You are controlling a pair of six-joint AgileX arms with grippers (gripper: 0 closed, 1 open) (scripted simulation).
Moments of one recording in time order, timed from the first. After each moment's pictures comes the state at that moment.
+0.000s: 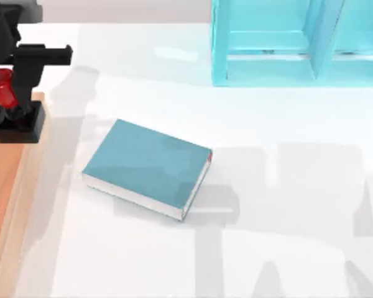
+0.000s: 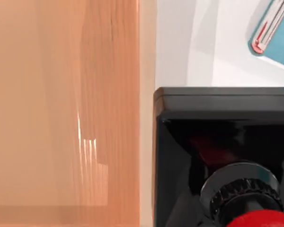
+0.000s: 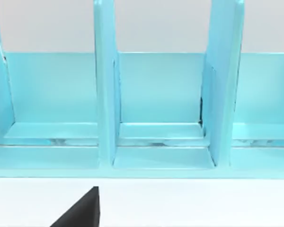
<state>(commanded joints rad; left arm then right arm) -0.19 1.86 1.82 -1.53 0.00 -0.16 0.00 0.00 0.00 0.00 0.00 0.00</state>
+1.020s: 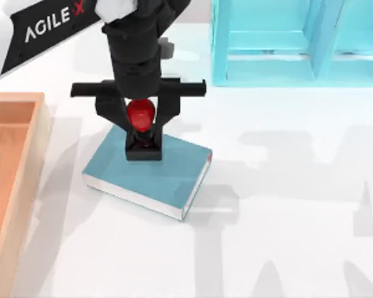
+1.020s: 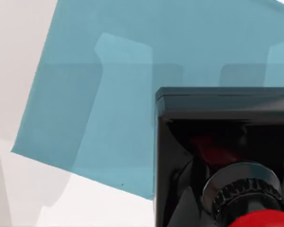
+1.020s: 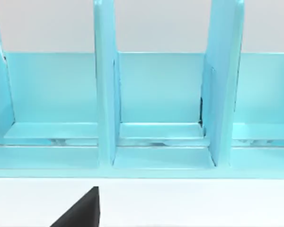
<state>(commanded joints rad) -0.53 2.17 1.94 -1.34 0.00 -0.50 0.00 0.00 0.00 0.00 0.00 0.00</state>
